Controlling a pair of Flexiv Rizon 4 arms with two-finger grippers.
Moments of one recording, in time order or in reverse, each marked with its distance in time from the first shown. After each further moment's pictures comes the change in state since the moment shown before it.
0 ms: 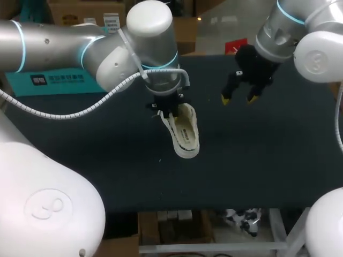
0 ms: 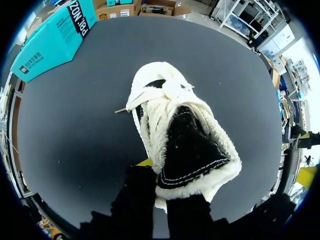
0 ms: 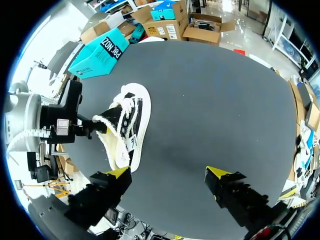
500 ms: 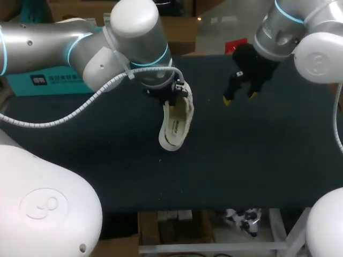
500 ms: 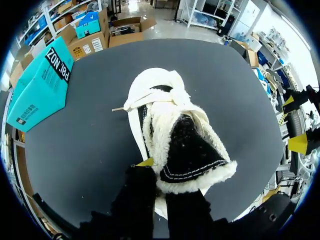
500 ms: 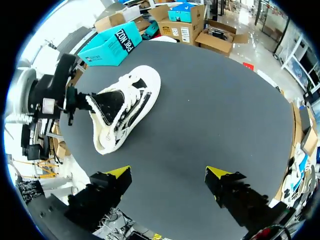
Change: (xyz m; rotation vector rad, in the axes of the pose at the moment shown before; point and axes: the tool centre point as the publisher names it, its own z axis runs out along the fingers) left arm -0.004 -0.031 -0.040 0.142 0.054 0.343; right arm -0.004 0.003 -0.007 -0.006 -0.038 -0.192
